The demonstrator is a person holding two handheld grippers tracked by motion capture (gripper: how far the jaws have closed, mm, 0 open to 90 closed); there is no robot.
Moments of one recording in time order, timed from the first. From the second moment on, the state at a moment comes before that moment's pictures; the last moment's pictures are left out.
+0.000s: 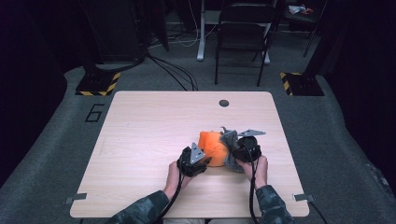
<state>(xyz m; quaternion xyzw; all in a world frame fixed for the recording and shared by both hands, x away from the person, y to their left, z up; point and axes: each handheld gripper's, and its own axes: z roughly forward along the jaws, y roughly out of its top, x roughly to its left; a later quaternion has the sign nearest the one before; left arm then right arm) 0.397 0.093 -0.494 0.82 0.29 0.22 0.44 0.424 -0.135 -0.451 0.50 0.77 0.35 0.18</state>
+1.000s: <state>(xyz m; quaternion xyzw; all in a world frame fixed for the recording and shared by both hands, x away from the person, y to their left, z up) 0.397 0.096 -0.488 0.82 0.29 0.16 0.47 0.412 -0.100 -0.441 0.44 0.80 0.34 0.20</state>
